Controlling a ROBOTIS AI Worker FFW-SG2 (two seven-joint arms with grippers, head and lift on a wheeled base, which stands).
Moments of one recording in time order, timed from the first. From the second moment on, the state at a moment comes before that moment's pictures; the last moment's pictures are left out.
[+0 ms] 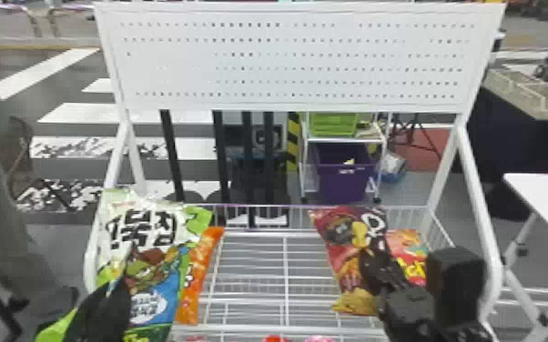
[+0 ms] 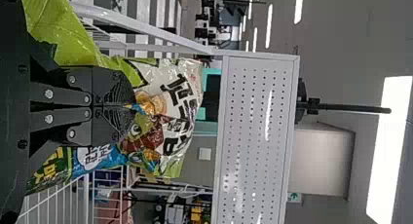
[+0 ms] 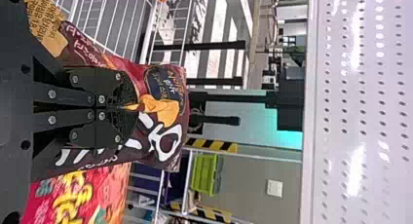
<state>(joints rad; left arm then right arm) 0.84 0.29 -0.03 -2.39 0.21 -0.11 0.15 0.30 -0.26 0.21 -2.28 -0.16 0.58 -0.13</state>
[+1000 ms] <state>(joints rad) 0.82 0.30 -0.03 -2.38 0.22 -0.11 0.15 0.97 -0.14 -0.03 -2.47 -0.08 -0.06 -0.09</state>
